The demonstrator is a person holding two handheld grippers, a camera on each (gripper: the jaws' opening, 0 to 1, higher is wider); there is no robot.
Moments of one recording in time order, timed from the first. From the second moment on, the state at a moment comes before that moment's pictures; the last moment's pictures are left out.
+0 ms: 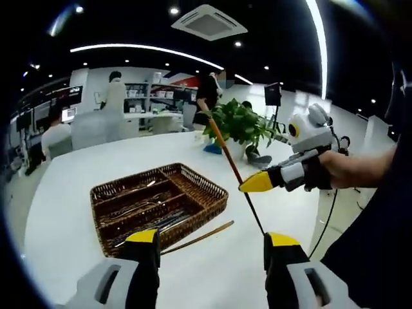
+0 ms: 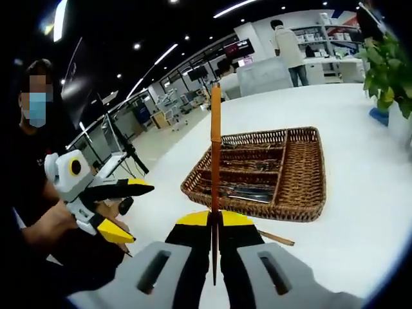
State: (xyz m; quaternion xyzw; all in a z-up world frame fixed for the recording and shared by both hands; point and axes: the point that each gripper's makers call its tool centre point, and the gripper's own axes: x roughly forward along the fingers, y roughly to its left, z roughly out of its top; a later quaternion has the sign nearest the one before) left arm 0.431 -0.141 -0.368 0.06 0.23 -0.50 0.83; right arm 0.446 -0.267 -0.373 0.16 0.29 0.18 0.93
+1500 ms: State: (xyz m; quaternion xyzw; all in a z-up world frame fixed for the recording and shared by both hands) left arm 0.428 -0.077 -0.387 0.11 0.25 -0.44 0.85; right arm 0.596 -0.354 -0.481 0.19 0.45 0.05 0.87
